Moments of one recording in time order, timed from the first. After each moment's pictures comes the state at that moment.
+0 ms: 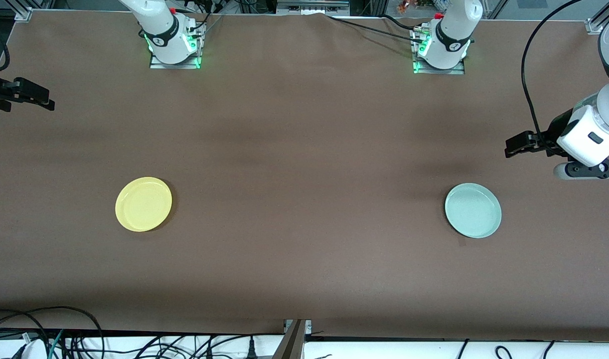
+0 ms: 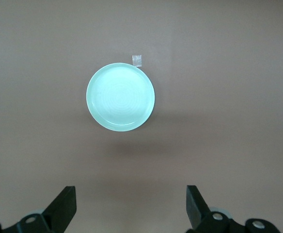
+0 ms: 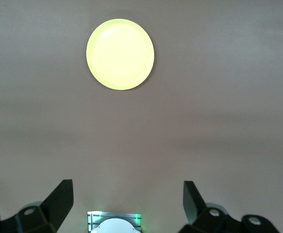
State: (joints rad) left arm 0.00 0.18 -0.04 -1.50 -0.01 1.57 -0.09; right arm -0.03 -0.01 -0.08 -1.63 -0.03 1.48 -0.15
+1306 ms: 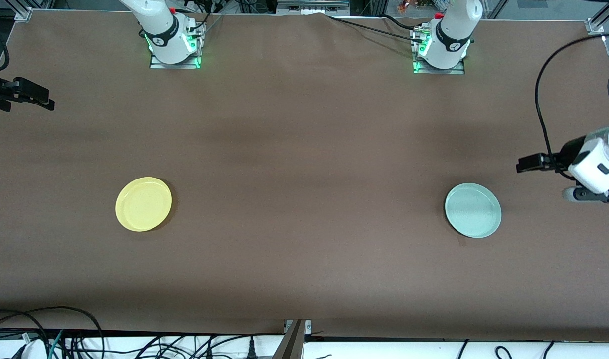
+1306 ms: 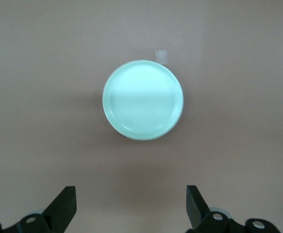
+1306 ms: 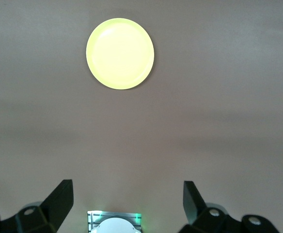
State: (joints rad) left arm 0.12 0.33 -0.03 -1.50 -0.01 1.66 0.07; right arm -0.03 -0.01 -0.08 -1.63 -0.03 1.48 -0.15
